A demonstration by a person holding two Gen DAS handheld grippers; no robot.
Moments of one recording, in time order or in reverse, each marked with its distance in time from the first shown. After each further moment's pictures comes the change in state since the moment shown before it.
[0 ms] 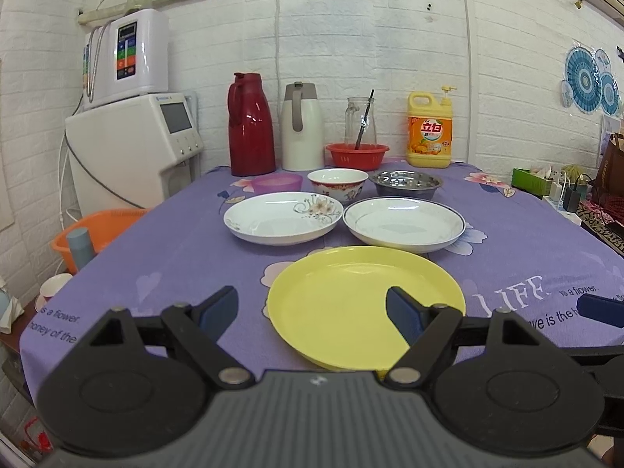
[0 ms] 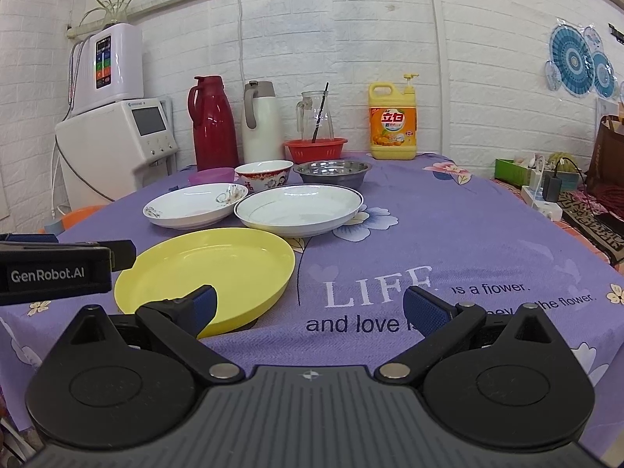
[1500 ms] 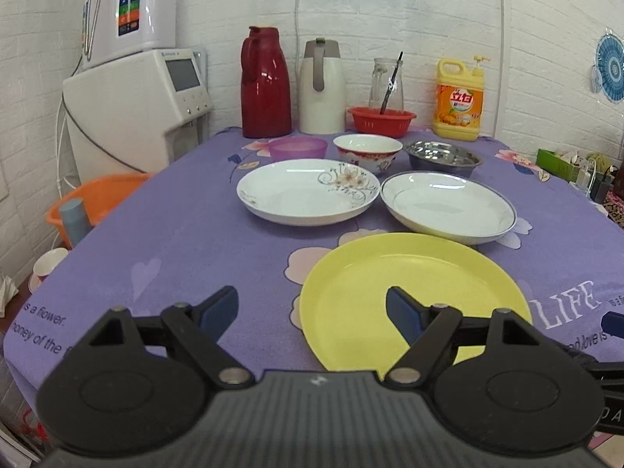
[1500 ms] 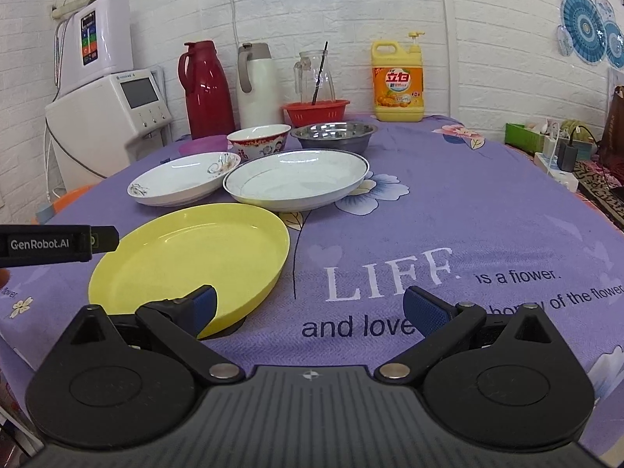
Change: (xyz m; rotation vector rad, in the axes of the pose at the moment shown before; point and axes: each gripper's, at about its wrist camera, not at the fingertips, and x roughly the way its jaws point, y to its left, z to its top) left arm 0.069 0.032 0.016 -0.038 0.149 0.019; right arm 0.049 -0.004 0.008 0.025 0.138 0.015
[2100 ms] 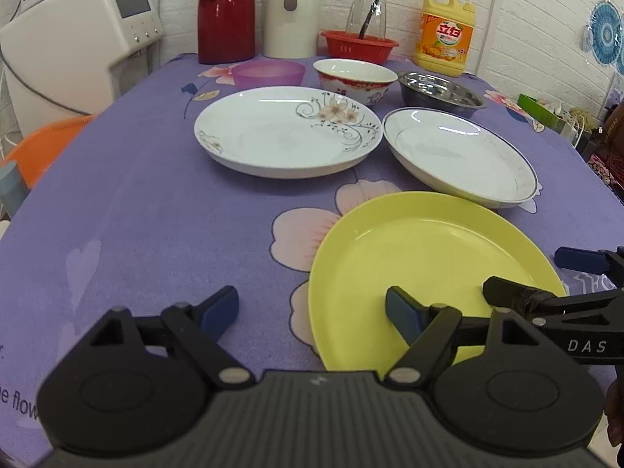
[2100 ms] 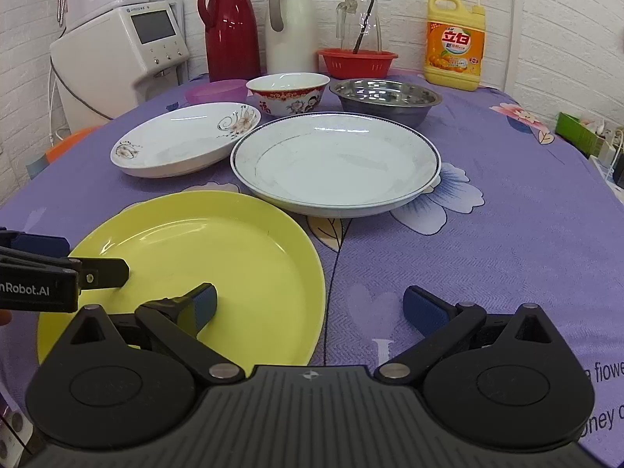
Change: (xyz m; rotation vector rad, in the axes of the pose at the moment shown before) left arm 0.073 0.029 0.020 0.022 0.236 -0.166; right arm 0.083 0.017 0.040 -0.115 0.183 0.060
